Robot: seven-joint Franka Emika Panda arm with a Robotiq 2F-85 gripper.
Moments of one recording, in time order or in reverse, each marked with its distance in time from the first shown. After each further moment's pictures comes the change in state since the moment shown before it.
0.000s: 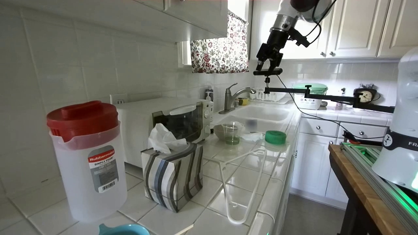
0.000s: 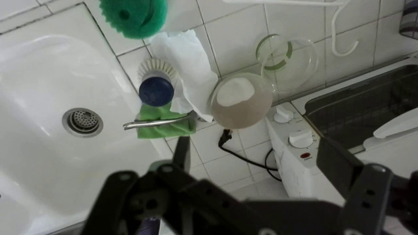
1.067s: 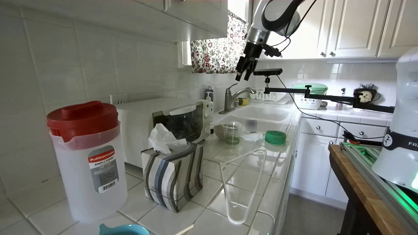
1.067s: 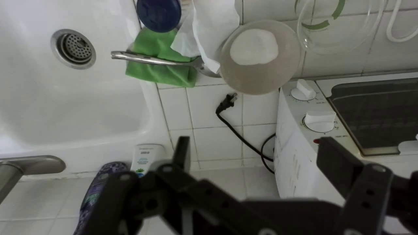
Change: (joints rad) arm 0.045 0.319 0.020 0.192 -0.073 0.183 -0.139
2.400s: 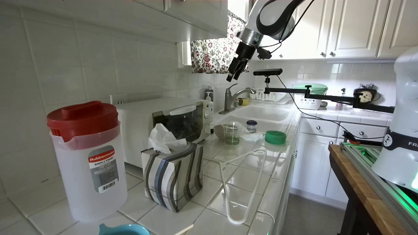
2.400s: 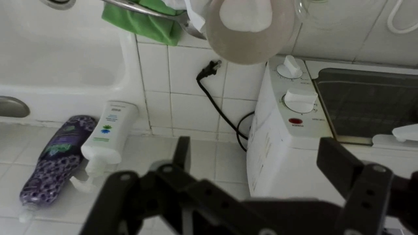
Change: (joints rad) arm 0.050 0.058 0.016 0.013 0.004 0.144 -0.112
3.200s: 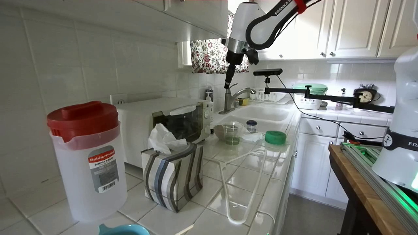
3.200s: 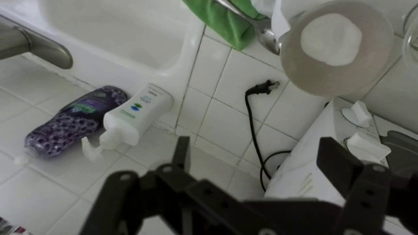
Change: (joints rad) arm -0.006 0.183 -0.004 0.202 -0.403 -0.100 0.023
